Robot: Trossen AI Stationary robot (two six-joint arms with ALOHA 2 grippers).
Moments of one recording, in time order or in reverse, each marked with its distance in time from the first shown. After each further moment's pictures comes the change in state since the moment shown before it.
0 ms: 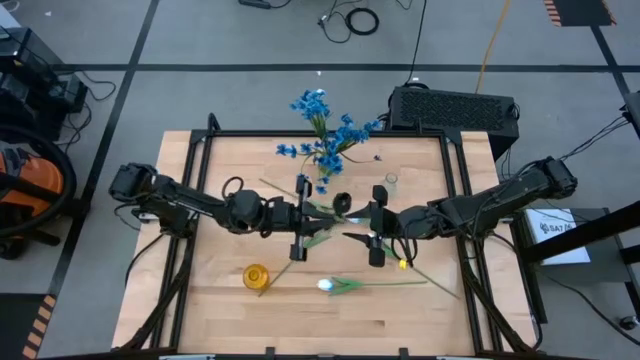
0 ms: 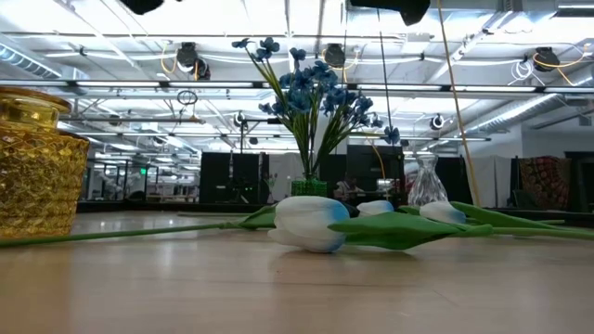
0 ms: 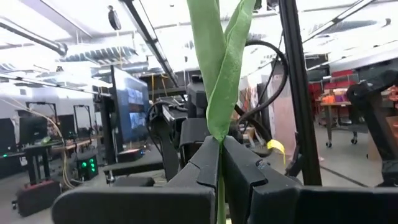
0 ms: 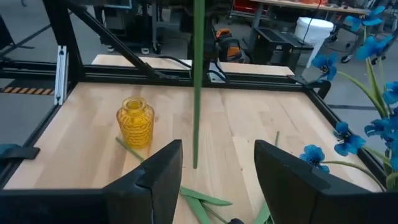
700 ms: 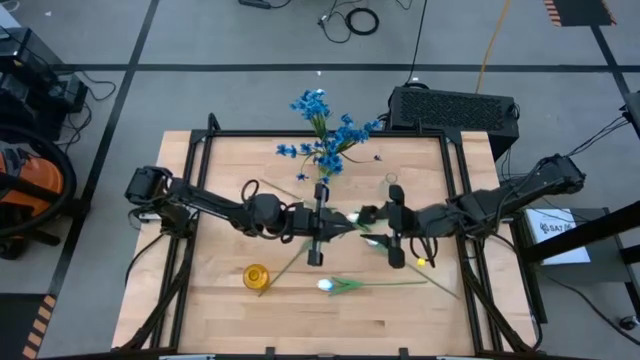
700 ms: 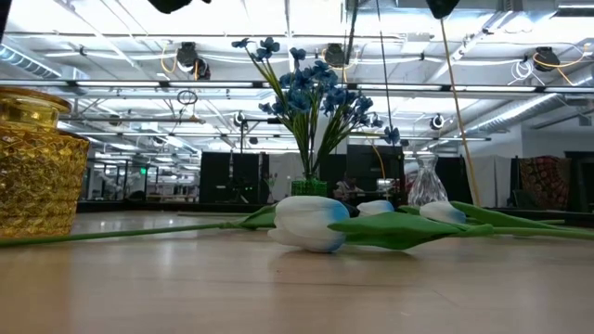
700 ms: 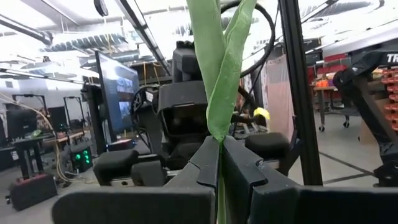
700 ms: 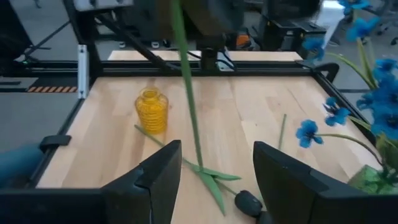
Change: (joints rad) left arm 0.004 0.126 0.137 -0.069 0.028 0.016; right arm 0.057 -0.143 0.000 -0.197 0.000 0.112
